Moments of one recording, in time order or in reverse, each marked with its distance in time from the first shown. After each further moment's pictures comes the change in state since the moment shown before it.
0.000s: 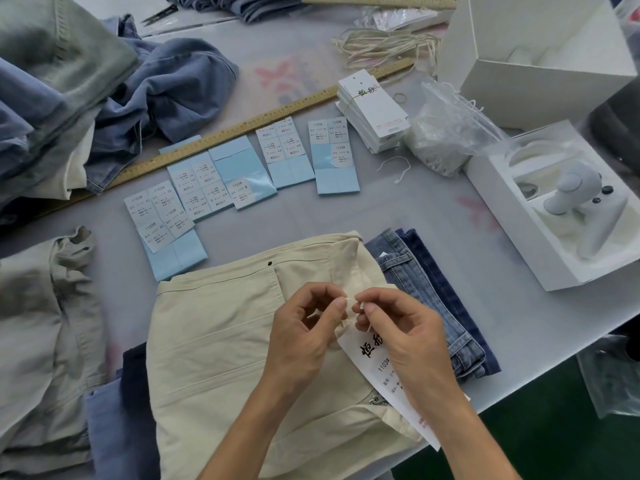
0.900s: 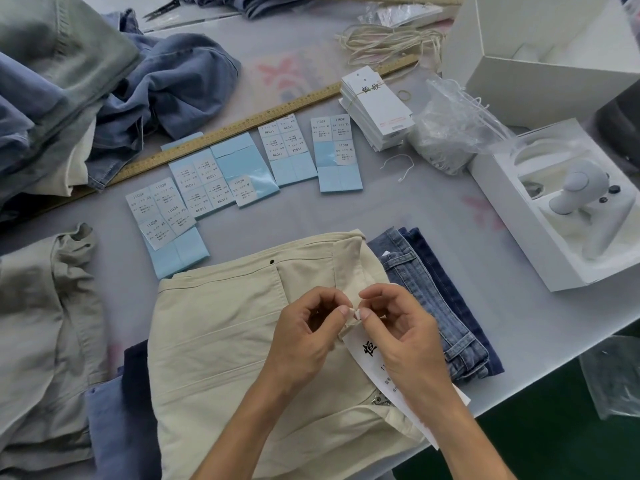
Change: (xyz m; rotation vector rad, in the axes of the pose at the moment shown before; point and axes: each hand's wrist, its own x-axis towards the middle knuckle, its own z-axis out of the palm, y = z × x) left_hand 0.002 -0.005 -0.007 0.084 -0.096 -0.020; right_hand 0.001 0.013 0.003 -0.110 -0.014 -0.087
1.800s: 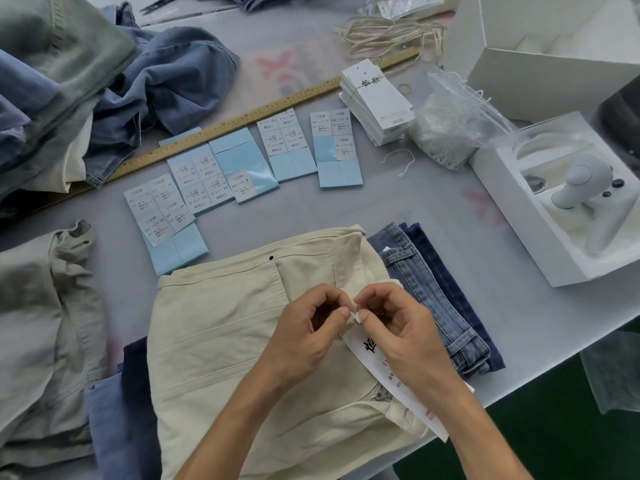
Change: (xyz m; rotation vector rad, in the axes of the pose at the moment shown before) left_hand 0.004 0.001 -0.008 0.130 -0.149 0.041; right_hand 0.006 0.003 -0.008 -0.021 -0.150 -0.003
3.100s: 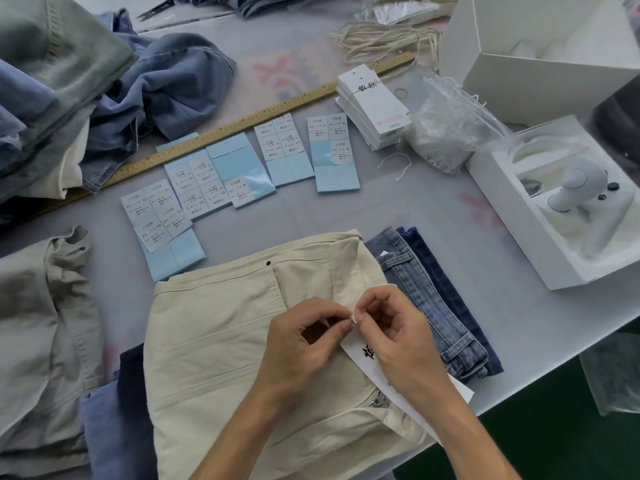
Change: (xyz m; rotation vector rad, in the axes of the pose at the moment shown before) left_hand -0.005 -0.018 0.003 0.138 0.156 0.206; right_hand 0.002 0.012 0.003 -0.065 0.074 -0.005
